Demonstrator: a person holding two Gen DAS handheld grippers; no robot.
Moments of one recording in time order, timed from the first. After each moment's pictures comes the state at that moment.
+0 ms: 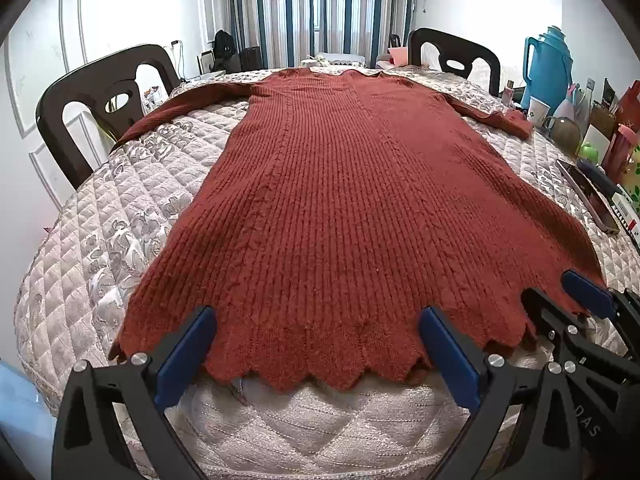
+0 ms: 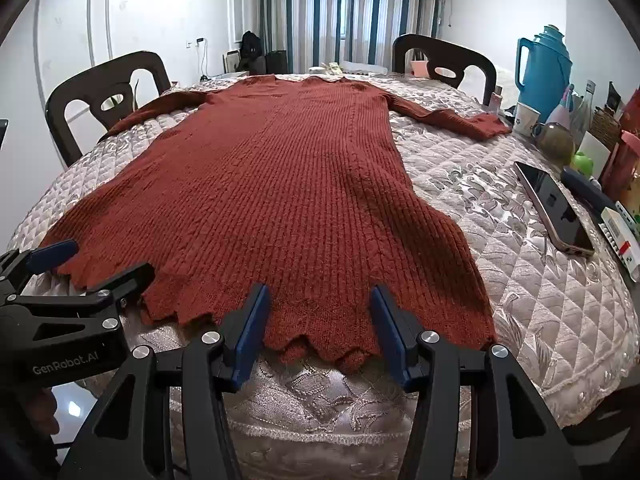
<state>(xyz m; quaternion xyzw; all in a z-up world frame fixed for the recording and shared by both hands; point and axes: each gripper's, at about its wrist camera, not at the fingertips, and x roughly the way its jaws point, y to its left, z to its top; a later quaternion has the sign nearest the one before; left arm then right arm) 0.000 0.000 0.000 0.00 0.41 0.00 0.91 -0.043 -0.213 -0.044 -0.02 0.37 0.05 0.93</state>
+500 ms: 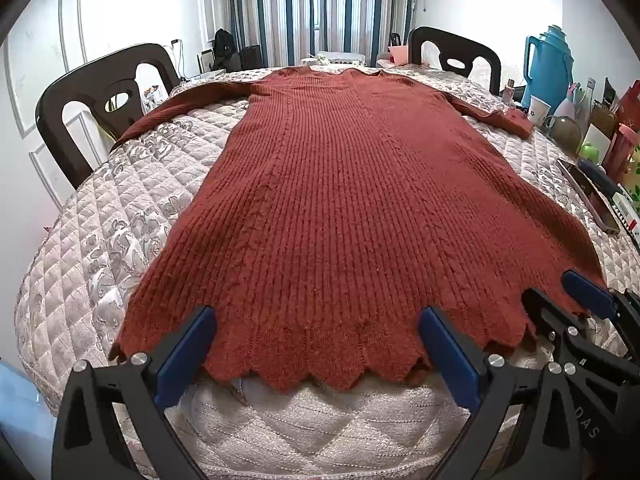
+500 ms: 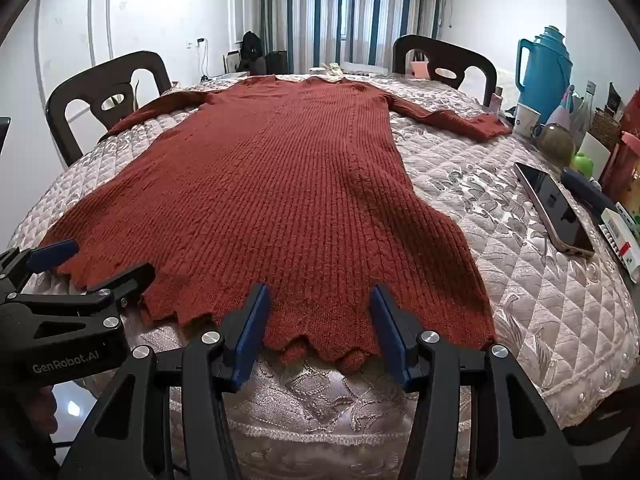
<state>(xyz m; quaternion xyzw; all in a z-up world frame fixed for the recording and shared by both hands) 0.000 0.000 0.000 0.00 0.41 0.00 0.91 -0.041 -0.216 -0.043 -0.03 0.37 0.05 0.93</state>
